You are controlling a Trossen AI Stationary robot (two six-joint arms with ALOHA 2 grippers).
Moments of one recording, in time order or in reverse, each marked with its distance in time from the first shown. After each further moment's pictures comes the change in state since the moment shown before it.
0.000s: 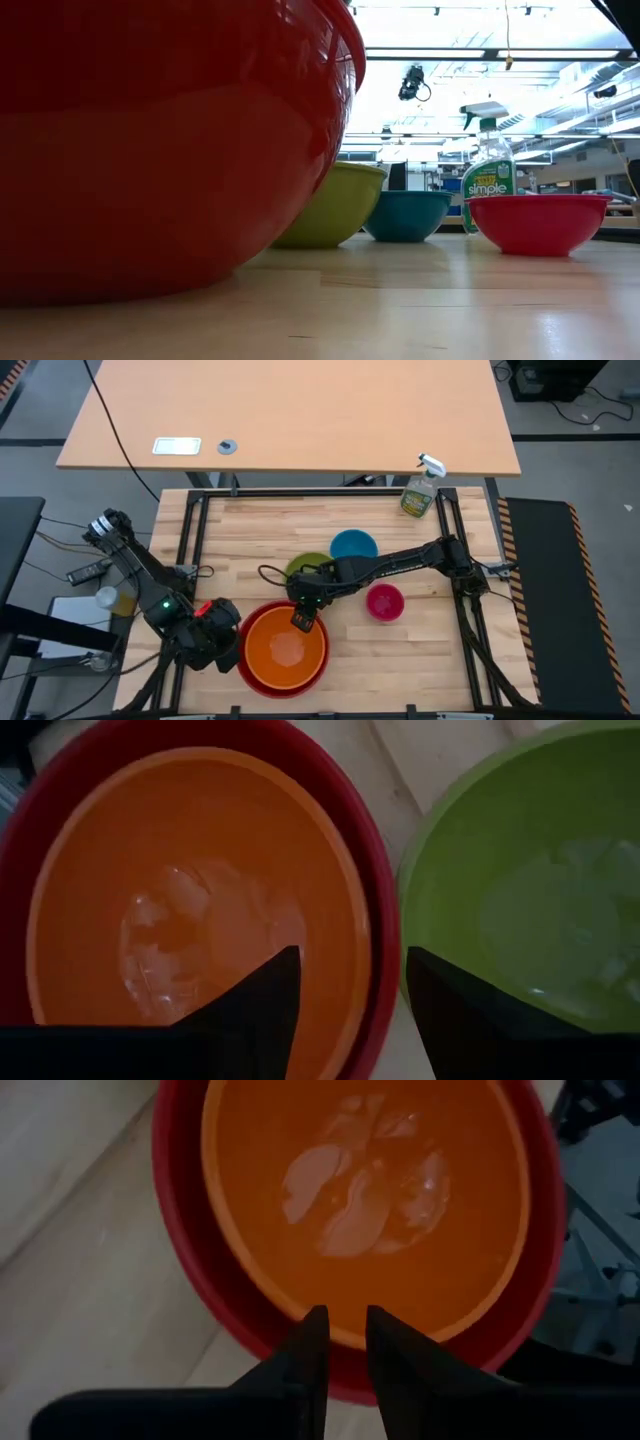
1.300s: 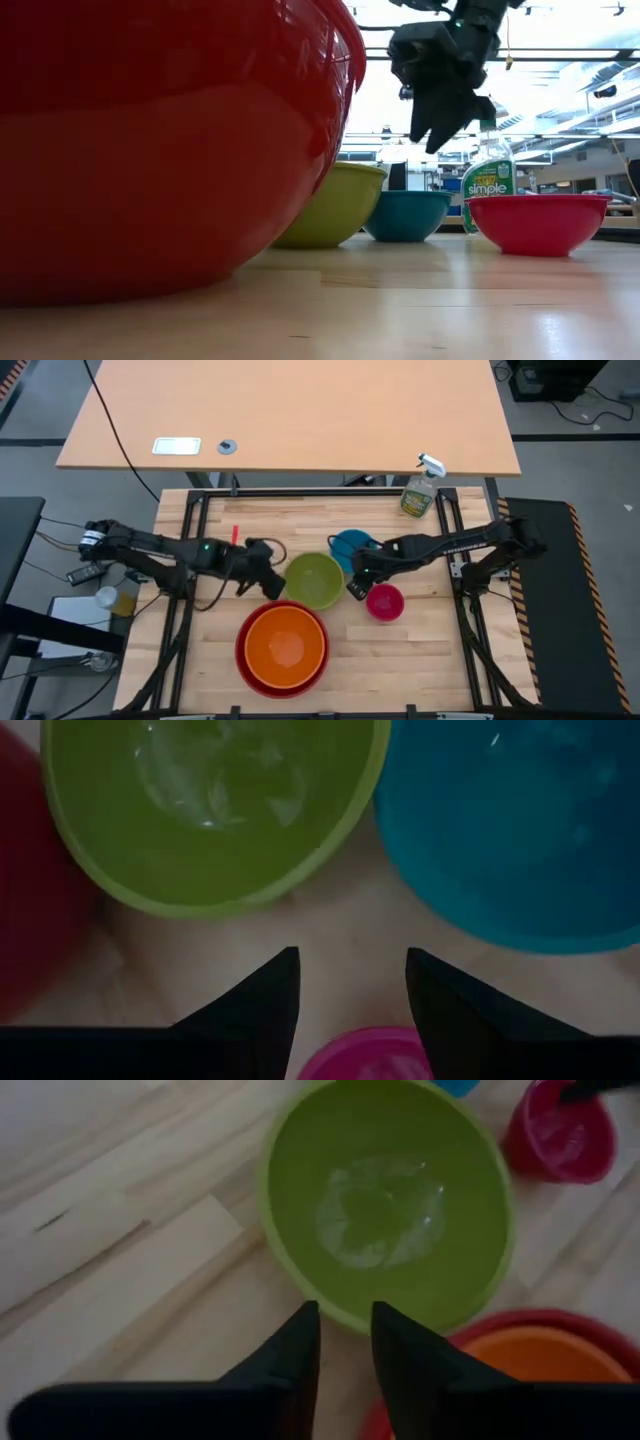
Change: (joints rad) left arm 0.703 0.010 -0.013 0.110 0.095 0.418; right arm -0.120 -0.602 -0.870 0.188 0.080 0.160
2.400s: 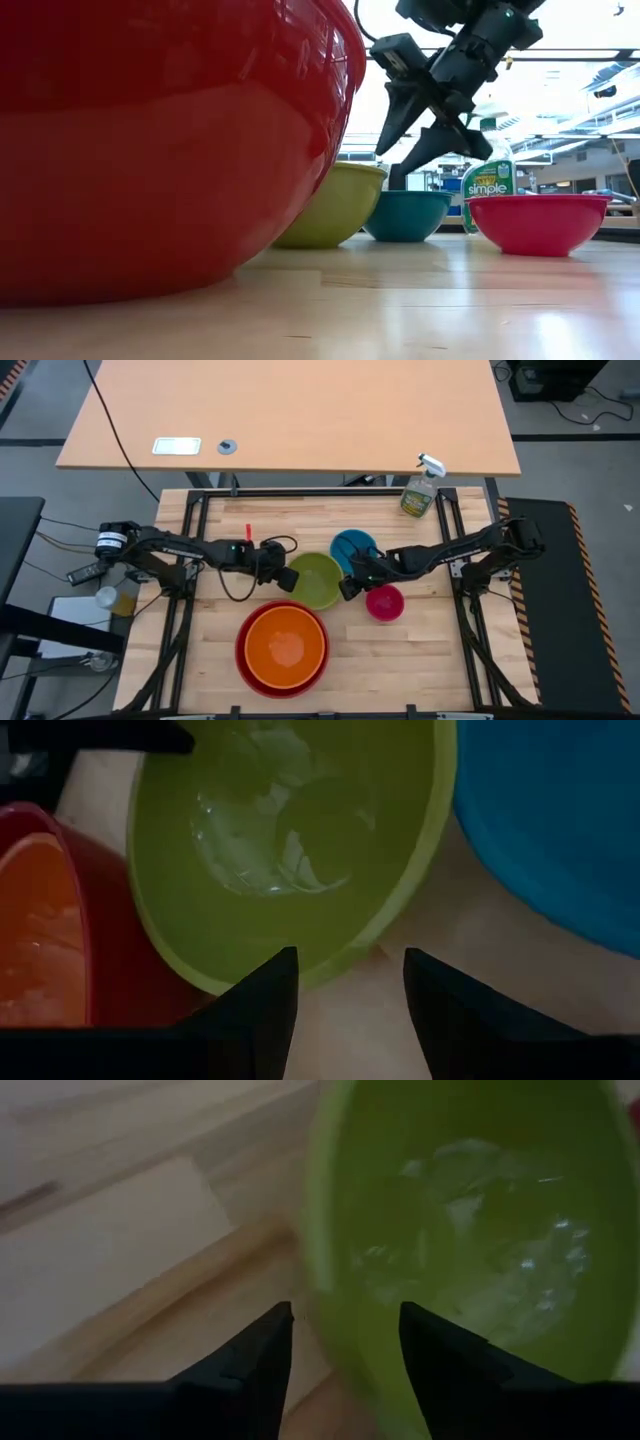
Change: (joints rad) left arm 0.190 0.159 -0.260 0.465 0.224 -0.032; right arm 0.024 0.008 -0.210 0.469 0.006 0.276
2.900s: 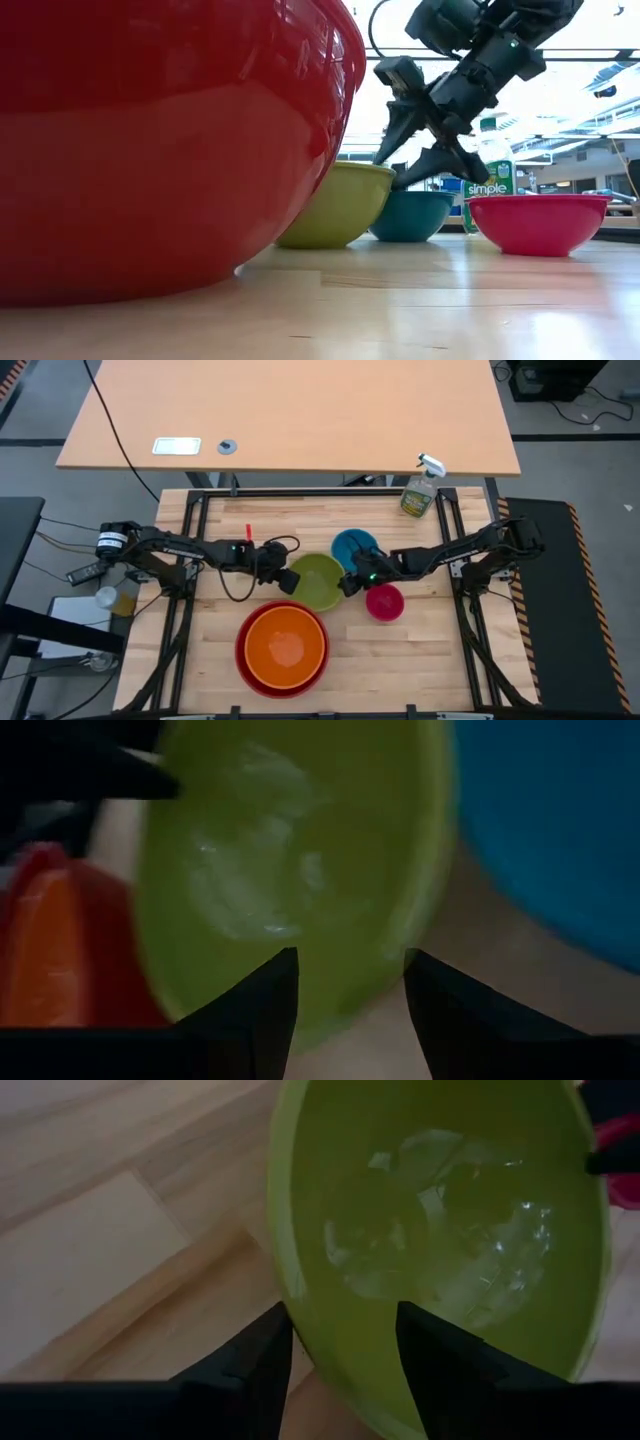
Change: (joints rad) left arm 0.000 0.004 0.000 0.055 0.036 0.072; right arm -0.029 0.001 -0.130 0.248 -0.031 0.039
